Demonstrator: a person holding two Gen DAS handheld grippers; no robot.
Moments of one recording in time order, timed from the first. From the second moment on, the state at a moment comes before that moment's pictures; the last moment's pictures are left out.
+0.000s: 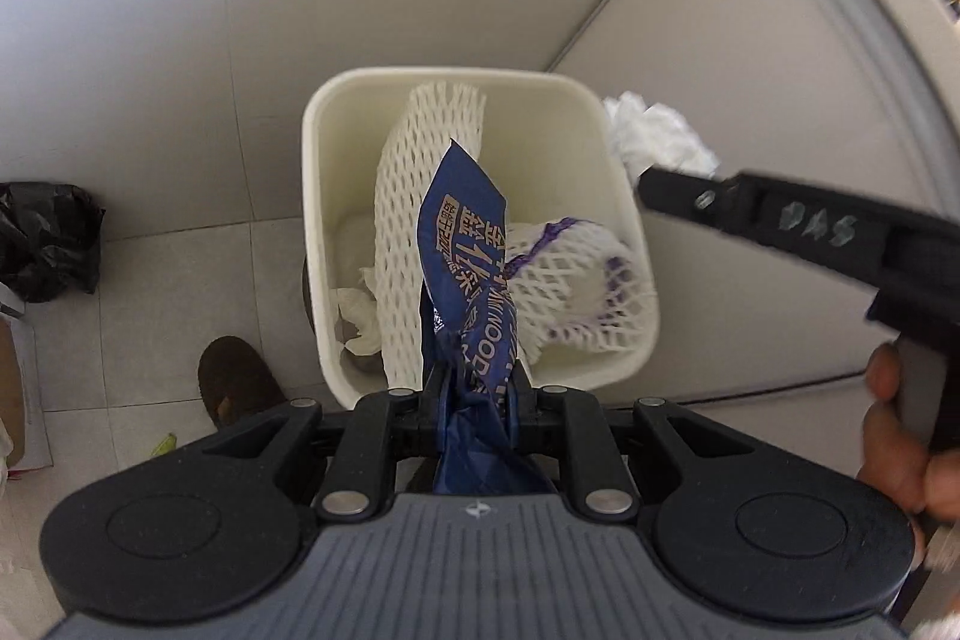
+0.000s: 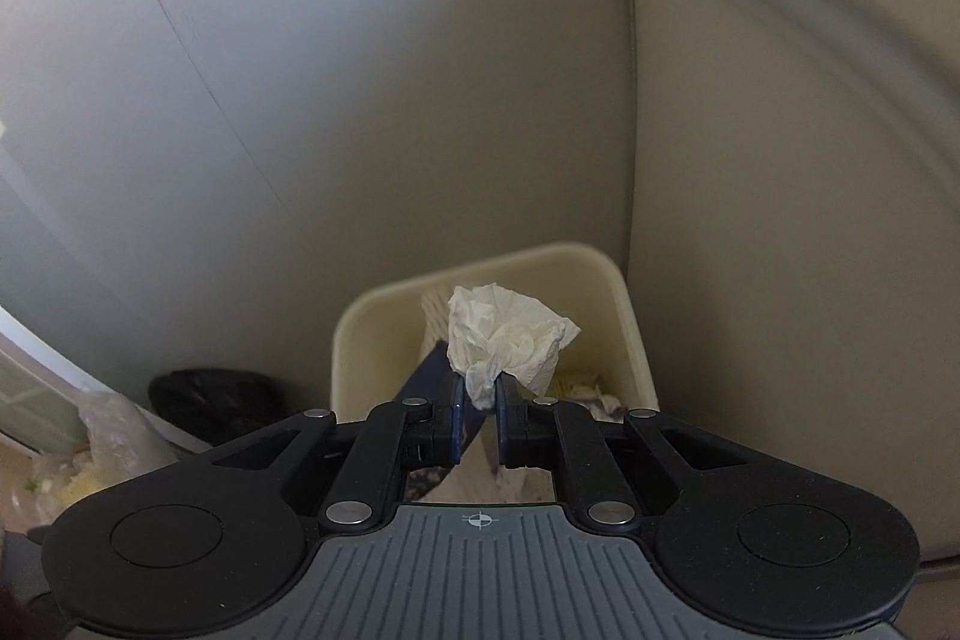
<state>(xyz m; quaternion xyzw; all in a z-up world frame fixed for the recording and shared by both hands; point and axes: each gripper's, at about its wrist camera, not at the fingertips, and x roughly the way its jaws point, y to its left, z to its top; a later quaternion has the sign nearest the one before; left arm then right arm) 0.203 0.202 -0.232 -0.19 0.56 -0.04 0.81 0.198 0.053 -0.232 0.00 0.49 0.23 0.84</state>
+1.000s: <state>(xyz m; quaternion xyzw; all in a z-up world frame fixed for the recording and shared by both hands) 0.217 0.199 -0.255 -0.14 0.52 -0.01 0.84 0.223 0.032 -0.268 0.03 0.52 0.20 0.83</state>
